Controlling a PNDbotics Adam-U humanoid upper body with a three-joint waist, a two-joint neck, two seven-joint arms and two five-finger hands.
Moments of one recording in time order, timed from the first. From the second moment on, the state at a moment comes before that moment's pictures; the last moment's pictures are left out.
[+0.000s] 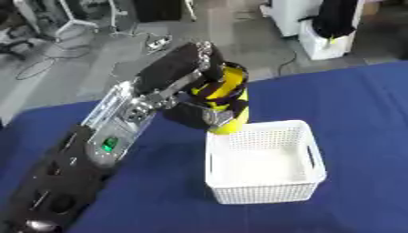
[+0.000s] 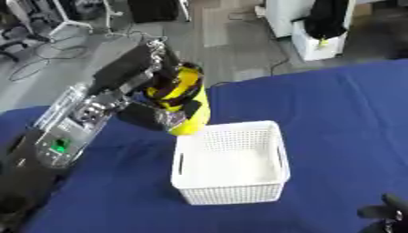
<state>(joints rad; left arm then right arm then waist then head) -0.82 0.53 -0.25 -1.57 -0.56 -0.41 -0.07 0.00 -0.22 -0.08 -1.98 -0.31 -0.26 0.85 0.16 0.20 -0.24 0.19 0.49</state>
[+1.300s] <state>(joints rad) -0.81 0.54 -0.25 -1.48 -0.57 -0.44 -0.12 0.00 -0.22 -0.08 -1.98 -0.29 -0.25 0.86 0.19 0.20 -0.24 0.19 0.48</state>
